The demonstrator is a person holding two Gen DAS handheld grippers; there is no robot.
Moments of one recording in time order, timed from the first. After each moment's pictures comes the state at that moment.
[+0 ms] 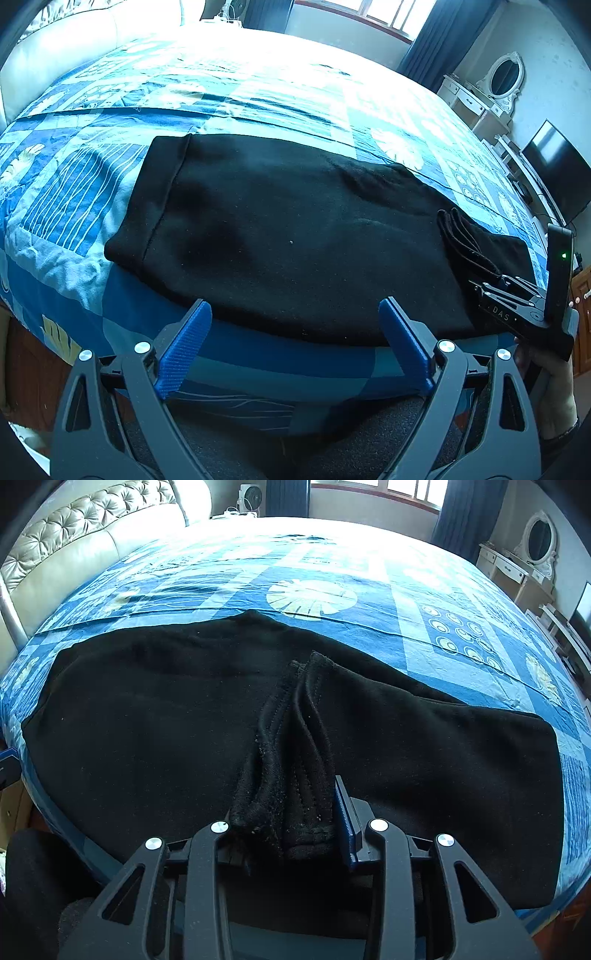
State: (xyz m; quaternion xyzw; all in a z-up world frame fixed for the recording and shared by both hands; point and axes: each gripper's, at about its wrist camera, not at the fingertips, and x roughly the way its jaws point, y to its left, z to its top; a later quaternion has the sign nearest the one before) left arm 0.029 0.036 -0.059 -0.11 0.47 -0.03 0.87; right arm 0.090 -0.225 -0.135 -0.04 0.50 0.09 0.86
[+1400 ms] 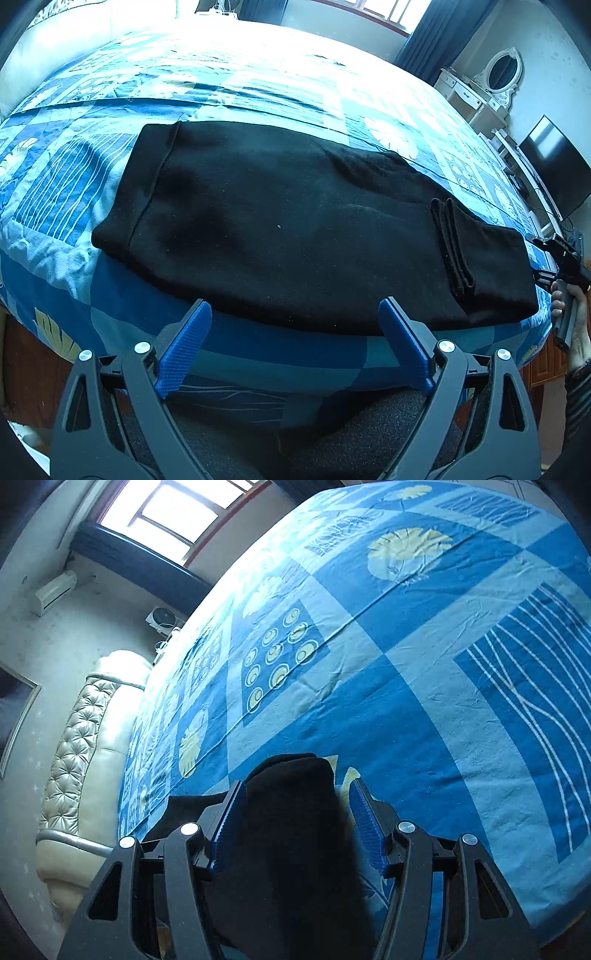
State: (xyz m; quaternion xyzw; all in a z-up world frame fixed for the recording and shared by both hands) left arm 0.029 0.030 -0.067 -0.12 0.49 -0.04 0.86; right arm 0.133 -0.514 -0.161 0.41 0.46 0.07 0.78
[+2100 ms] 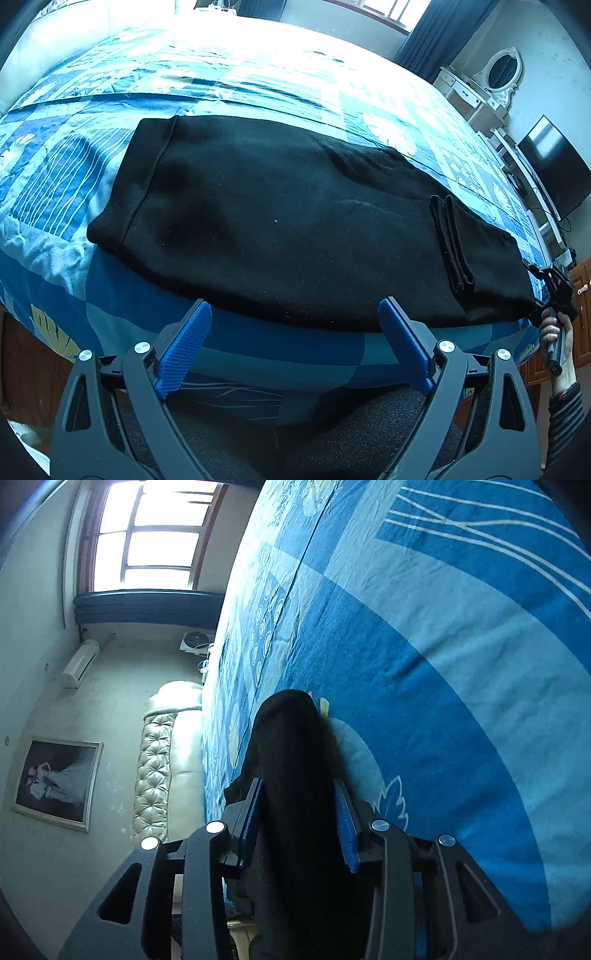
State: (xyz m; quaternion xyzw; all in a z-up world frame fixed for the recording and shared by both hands) left arm 0.030 0.031 -0.071 -0.12 0.49 -0.05 0.86; right arm 0.067 -0.530 -0.219 0.58 0.42 0.14 0.68
